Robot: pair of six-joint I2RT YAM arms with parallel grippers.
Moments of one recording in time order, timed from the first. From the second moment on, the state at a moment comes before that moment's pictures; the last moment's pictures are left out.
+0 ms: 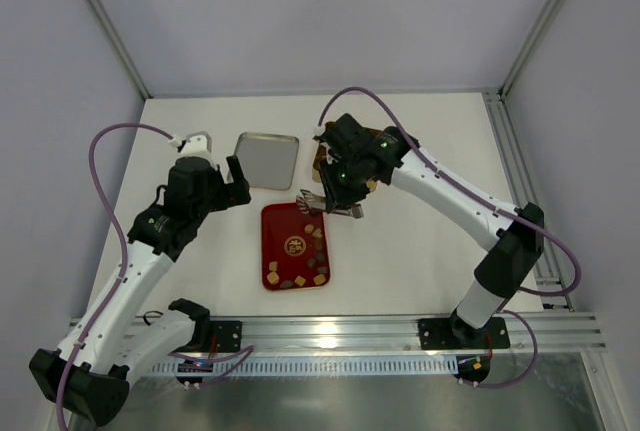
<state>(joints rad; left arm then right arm) -0.38 0.90 0.93 -0.60 -0.24 -0.42 0.84 1.67 1.65 -1.08 -0.09 0.40</state>
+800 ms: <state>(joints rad) -0.38 0.90 0.93 -0.60 -0.24 -0.42 0.44 2.00 2.11 -1.07 -0.15 0.35</state>
